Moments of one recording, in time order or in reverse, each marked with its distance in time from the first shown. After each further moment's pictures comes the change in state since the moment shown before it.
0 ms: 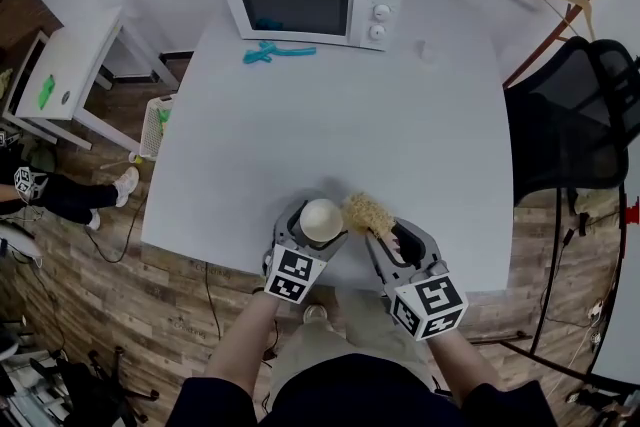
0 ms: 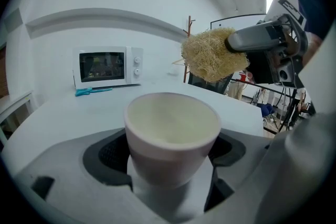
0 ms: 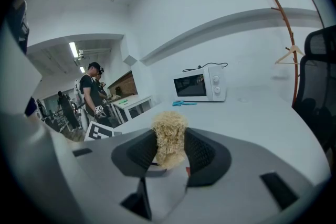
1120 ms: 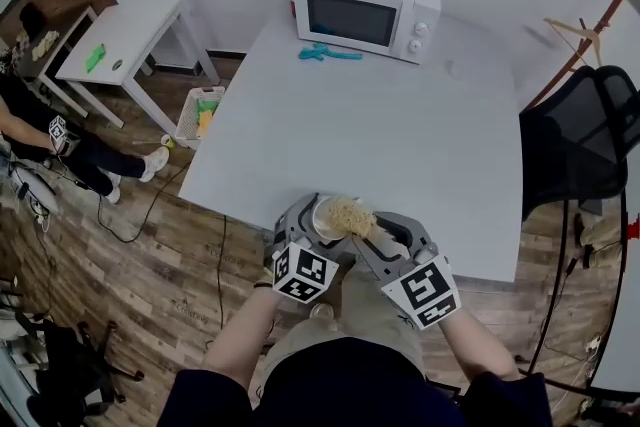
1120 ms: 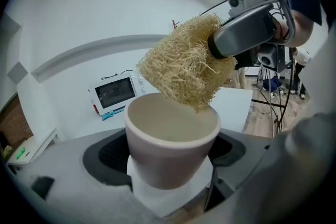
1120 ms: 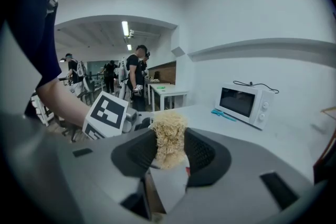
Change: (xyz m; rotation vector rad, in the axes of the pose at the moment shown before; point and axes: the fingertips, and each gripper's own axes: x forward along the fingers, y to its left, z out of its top) left arm -0.113 -0.017 0.008 0.238 -0.004 0.160; right arm -0.031 0.138 0.003 -0.450 0.054 0.313
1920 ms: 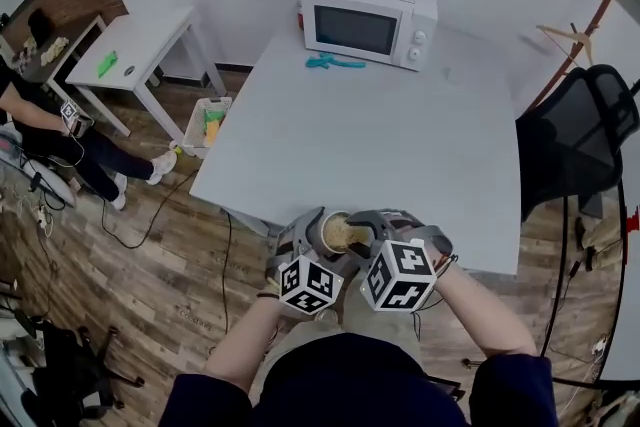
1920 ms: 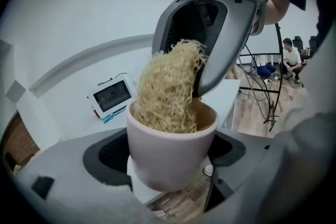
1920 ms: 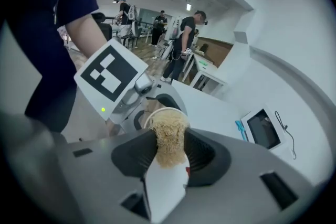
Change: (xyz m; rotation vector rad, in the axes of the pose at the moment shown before) left arm -0.040 -0.033 -0.013 0.126 0.041 -0.001; right arm 0.021 0.067 -0.024 -0.635 0.368 0.251
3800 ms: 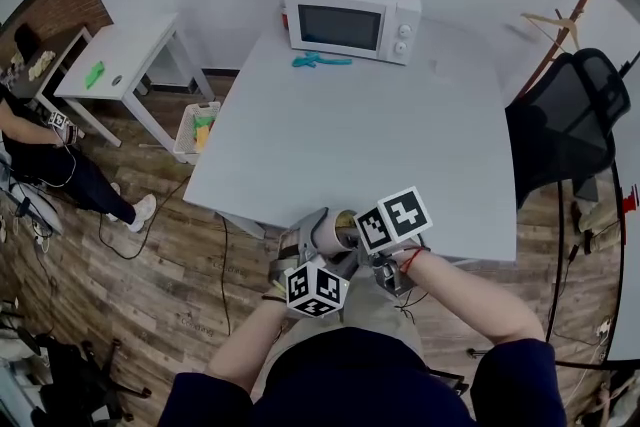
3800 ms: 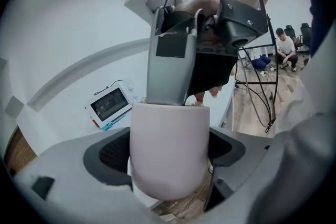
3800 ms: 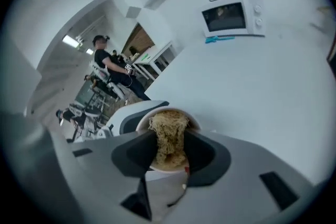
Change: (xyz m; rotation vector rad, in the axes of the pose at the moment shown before) left arm 0.001 -0.016 0.010 0.110 -0.028 0.009; right arm 0.032 0.000 -0.042 1.288 0.034 0.191
